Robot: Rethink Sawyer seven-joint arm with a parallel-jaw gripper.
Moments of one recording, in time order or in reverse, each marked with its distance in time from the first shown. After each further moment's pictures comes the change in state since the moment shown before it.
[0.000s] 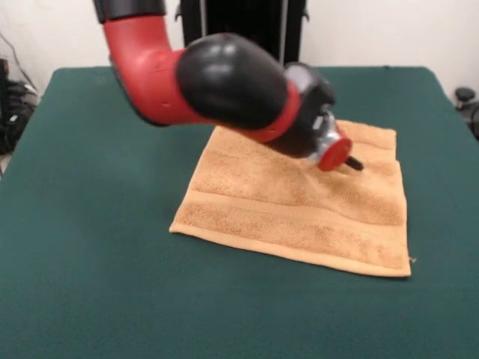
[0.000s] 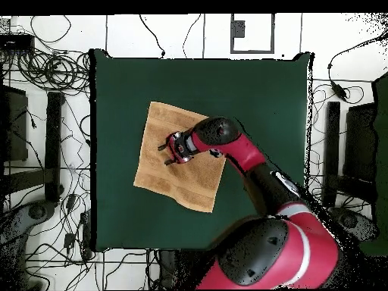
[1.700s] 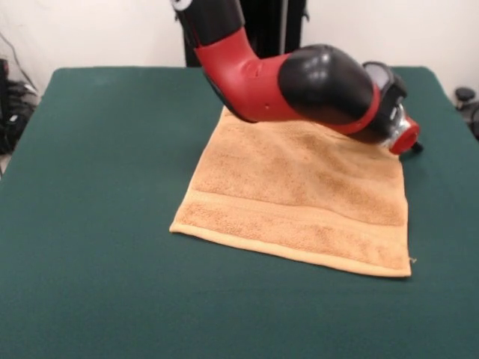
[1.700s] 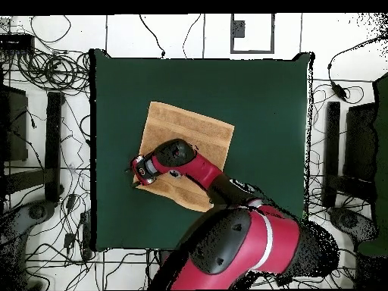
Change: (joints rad) arm 0.122 0.063 0.047 0.149 0.004 -0.191 0.000
